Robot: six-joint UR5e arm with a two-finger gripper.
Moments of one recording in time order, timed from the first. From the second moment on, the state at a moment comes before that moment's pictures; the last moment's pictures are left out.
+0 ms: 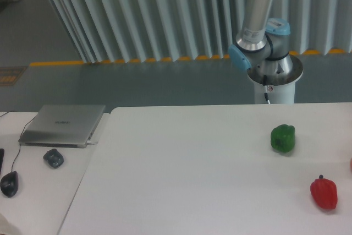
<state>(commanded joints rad) 2.75 -1.85 -1.46 -1.48 1.38 1.55</state>
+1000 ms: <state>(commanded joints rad) 2.47 -1.89 -1.62 -1.29 1.65 1.37</state>
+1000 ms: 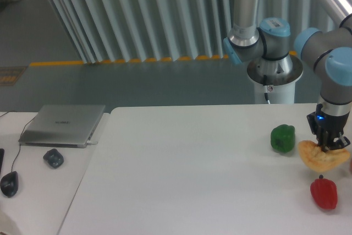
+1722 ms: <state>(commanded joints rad) 2.43 -1.91 -1.61 -1.27 1.74 1.31</state>
